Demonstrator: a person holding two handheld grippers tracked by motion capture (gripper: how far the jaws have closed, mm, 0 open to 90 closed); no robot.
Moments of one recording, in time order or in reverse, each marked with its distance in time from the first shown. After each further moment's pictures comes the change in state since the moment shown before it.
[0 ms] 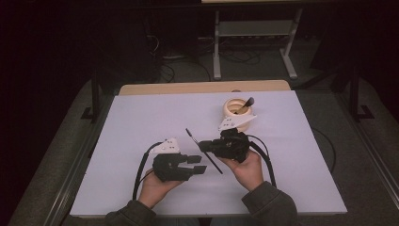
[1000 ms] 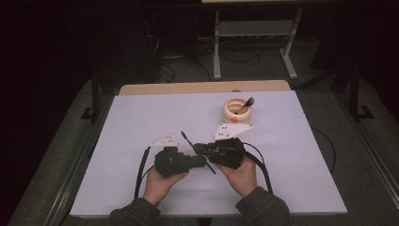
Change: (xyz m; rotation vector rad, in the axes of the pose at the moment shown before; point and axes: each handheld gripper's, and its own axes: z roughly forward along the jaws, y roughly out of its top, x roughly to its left) left arm 0.010 0.001 0.004 -0.046 -0.053 -0.131; right arm 0.022 -0.006 0.007 -0.071 -0.055 -0.108
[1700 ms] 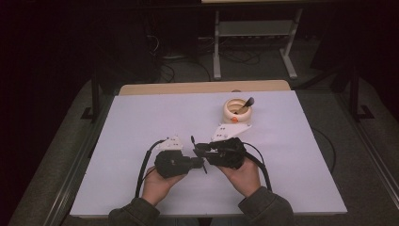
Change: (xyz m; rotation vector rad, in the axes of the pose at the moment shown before) left arm -0.007 0.001 0.002 0.124 0.136 0.120; right arm 0.003 0.004 -0.002 0.061 -0.021 -0.044
